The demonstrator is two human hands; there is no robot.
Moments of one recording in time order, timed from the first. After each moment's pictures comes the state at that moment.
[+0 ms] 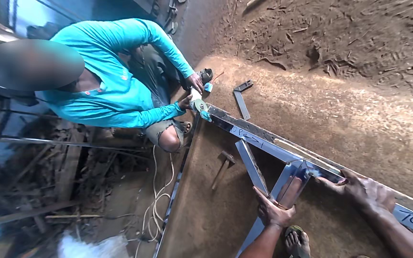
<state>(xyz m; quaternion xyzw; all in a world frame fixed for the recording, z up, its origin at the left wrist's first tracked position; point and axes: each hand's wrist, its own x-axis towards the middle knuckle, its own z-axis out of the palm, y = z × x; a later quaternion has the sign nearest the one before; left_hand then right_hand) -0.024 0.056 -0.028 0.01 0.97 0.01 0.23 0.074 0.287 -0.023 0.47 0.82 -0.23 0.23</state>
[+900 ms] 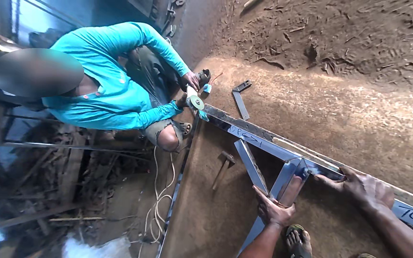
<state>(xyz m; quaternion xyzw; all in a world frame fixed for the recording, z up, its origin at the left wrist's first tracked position) -0.024 0.058 -0.025 0.01 0.97 0.01 0.22 0.076 0.286 -0.026 0.47 0.83 -0.23 0.22</state>
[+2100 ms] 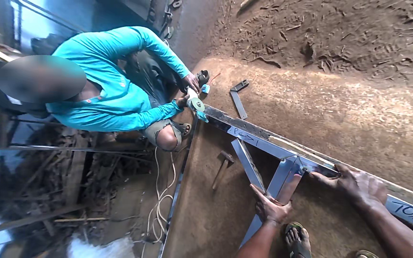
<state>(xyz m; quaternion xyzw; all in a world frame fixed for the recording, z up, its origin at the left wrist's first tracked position) -0.024 0.054 -0.031 0.02 0.98 0.01 0.21 0.077 0.285 -0.029 0.47 0.83 -0.24 0.19</state>
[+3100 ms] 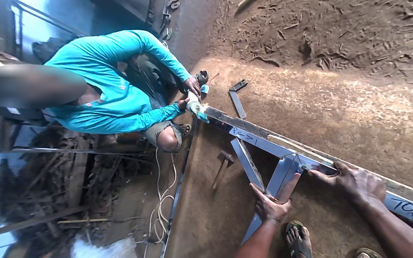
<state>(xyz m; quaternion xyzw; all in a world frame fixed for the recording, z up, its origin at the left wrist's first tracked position) -0.024 0.056 -0.029 0.02 0.98 0.00 0.21 0.079 0.284 -0.028 0.47 0.83 -0.25 0.17</state>
